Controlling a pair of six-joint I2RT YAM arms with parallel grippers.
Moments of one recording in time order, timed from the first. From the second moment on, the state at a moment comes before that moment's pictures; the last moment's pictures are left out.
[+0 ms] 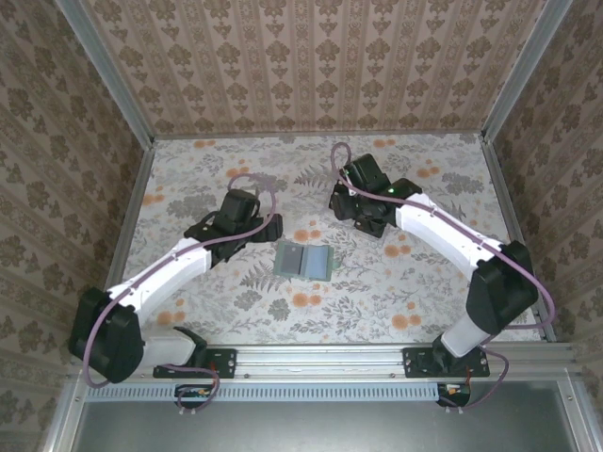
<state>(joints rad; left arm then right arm) -0.59 1.26 0.85 -0.41 -0.14 -0.44 0.53 1.61 1.33 -0.69 0.12 0.22</state>
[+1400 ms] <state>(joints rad) -0.59 1.16 0.77 -0.49 -0.13 -0.48 0.52 1.90 1.36 -0.78 0.46 -0.07</state>
